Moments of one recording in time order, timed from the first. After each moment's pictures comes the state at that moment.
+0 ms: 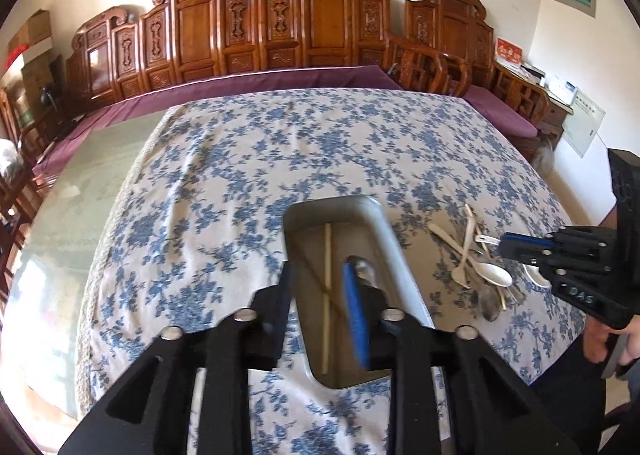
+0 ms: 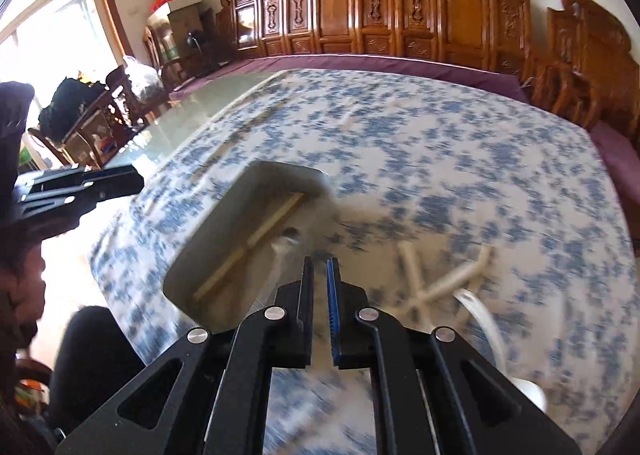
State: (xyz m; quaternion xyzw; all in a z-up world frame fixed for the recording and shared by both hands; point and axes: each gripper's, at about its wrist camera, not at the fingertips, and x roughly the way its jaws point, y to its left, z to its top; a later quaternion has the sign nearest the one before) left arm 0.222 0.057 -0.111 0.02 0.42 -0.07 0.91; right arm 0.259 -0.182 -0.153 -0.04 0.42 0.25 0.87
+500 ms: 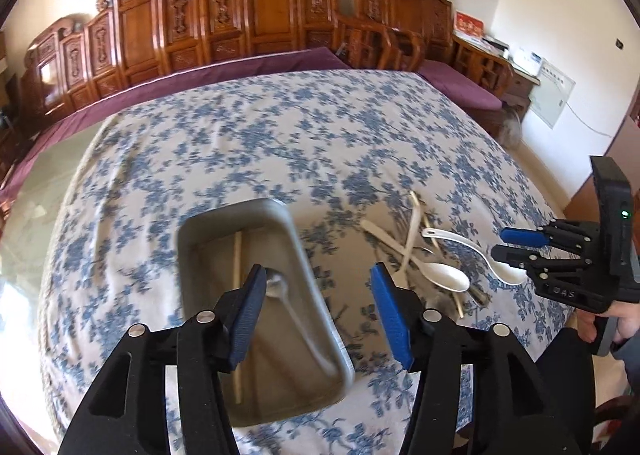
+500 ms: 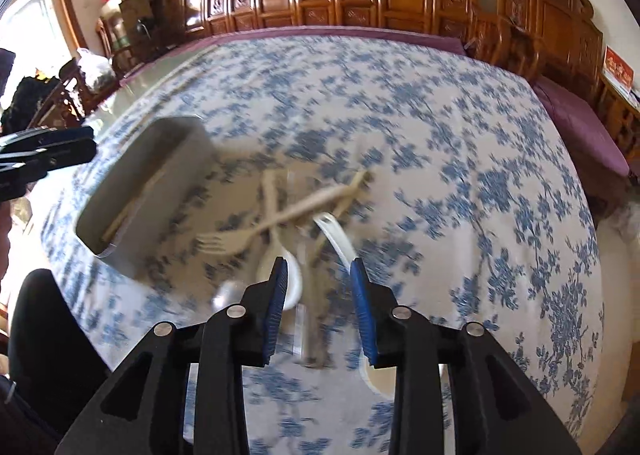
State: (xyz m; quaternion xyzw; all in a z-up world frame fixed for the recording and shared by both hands) left arm 0.252 -0.025 -0.133 0.04 0.44 -0.14 0.89; right arm 0.273 -0.281 -0.202 -0.04 0.46 0.19 0.87
